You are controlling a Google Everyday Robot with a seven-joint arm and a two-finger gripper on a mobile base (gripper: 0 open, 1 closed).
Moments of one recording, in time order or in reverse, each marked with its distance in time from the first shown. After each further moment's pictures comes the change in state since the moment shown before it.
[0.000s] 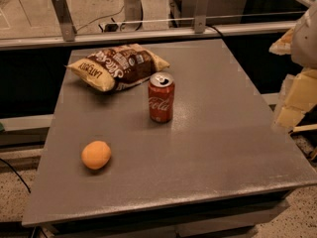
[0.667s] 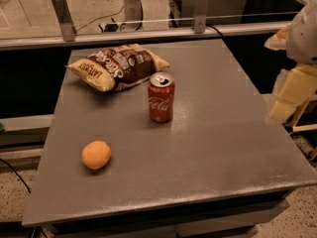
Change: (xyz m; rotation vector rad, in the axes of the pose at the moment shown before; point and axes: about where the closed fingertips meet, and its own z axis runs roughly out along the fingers) arm -0.009 -0.013 0.005 0.021 -0.048 -0.013
